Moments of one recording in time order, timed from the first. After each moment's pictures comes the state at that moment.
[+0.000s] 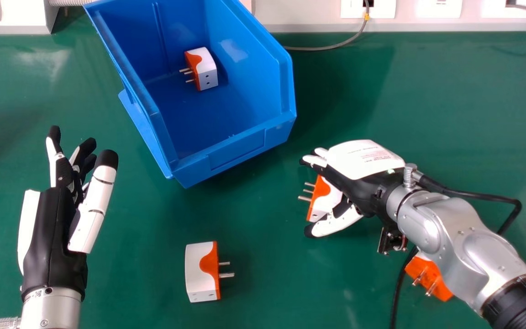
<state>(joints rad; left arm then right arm) 0.30 0.13 0.20 -0.19 0.01 -0.11 -0.02 -0.50 -0.41 0.53 0.48 -0.86 0.00 0.26</state>
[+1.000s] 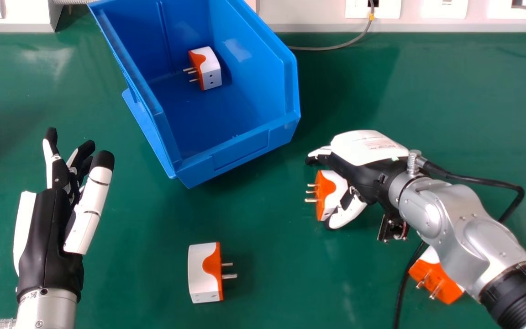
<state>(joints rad) 0.30 0.13 0.22 -0.19 0.00 -0.09 -0.03 -0.55 -0.40 0.51 0.49 -0.82 0.04 0.28</state>
